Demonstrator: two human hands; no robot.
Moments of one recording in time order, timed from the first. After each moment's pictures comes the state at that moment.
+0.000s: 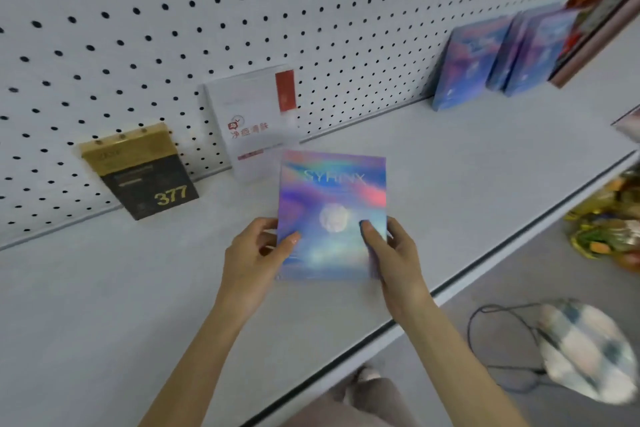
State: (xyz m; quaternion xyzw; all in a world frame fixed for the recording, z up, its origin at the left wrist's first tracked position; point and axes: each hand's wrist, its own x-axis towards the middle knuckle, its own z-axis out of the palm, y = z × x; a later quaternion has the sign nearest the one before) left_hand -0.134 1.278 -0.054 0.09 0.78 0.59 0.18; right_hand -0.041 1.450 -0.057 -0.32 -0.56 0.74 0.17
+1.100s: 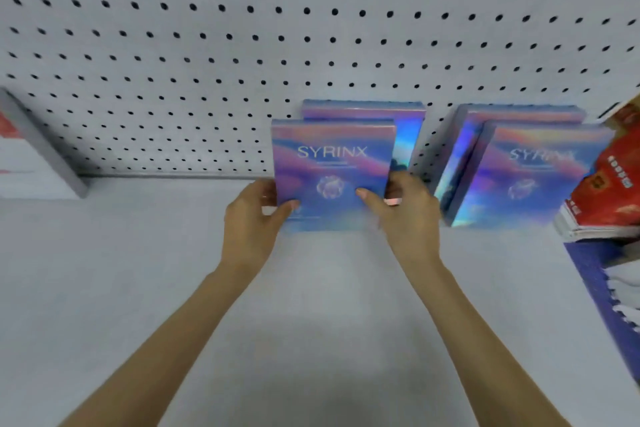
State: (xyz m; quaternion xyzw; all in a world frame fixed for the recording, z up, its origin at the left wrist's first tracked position) left_hand -0.203 1.728 -0.062 -0.05 0.87 0.48 -0.09; right_hand -0.204 1.937 -0.053 -0.07 -0.90 0.41 0.15
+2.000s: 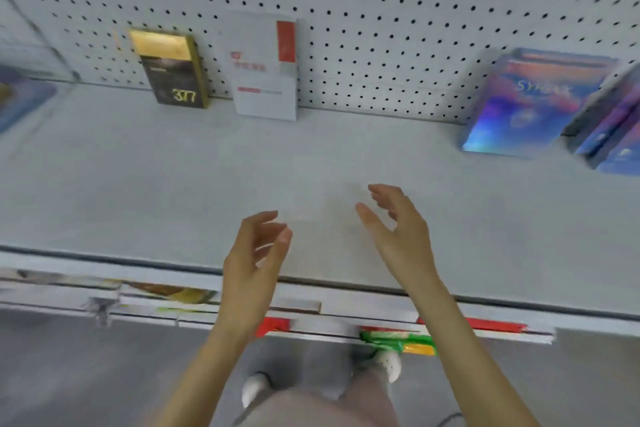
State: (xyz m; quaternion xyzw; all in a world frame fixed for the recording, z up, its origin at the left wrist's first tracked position) left_hand 0.035 1.449 -0.046 -0.12 0.77 0.62 -0.06; right_hand -0.027 1.639 -0.044 -0.04 -0.85 0.52 0.00
